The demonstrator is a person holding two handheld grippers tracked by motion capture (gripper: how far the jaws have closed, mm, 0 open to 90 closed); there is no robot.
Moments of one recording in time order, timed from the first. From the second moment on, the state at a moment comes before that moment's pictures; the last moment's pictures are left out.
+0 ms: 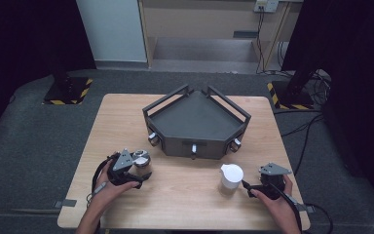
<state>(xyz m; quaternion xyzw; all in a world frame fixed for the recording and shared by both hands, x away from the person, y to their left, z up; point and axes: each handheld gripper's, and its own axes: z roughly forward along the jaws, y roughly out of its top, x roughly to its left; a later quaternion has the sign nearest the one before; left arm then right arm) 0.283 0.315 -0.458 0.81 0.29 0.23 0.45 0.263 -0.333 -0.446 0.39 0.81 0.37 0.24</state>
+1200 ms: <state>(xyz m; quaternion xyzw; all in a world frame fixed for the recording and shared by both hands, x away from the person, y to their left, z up) 0.285 0.320 -0.452 0.82 0.27 0.22 0.46 0.260 -0.333 -0.445 0.39 0.81 0.37 0.24</state>
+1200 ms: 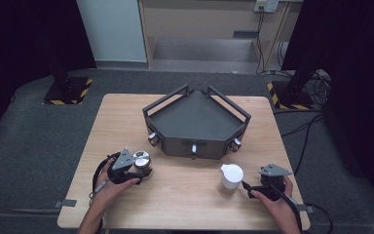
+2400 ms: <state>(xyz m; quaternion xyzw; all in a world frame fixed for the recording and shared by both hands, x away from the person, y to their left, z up) 0.282 0.323 -0.445 0.82 0.26 0.21 0.46 0.260 -0.334 -0.446 0.39 0.81 0.37 0.24</state>
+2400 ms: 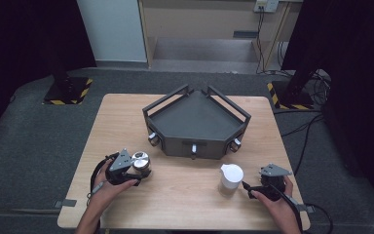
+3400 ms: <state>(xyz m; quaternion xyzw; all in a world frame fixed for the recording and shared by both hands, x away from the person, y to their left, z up) 0.272 0.313 -0.418 0.83 0.24 0.21 0.47 0.260 -0.334 -0.444 0.39 0.81 0.37 0.24</state>
